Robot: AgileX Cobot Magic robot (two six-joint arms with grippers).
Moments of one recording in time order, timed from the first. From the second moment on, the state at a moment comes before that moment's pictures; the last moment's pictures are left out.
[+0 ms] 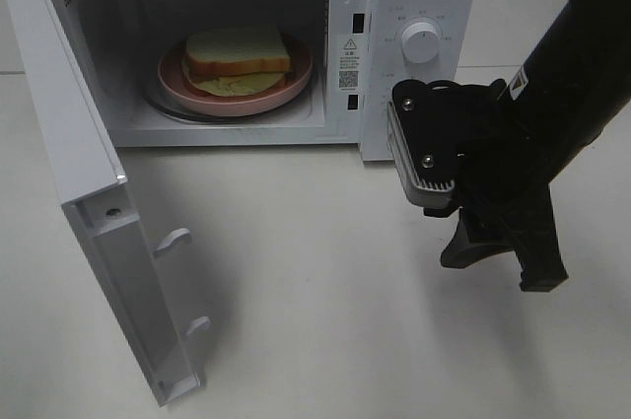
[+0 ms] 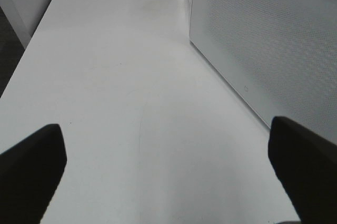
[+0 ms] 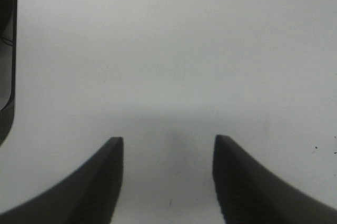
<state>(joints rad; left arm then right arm) 0.04 0.00 -0.50 -0.05 1.04 0.05 0.50 1.53 -0.93 0.16 0.76 -1.25</state>
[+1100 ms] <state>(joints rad) 0.04 0.00 -0.50 -0.05 1.04 0.05 0.59 1.57 -1.10 -0.14 0.69 -1.12</state>
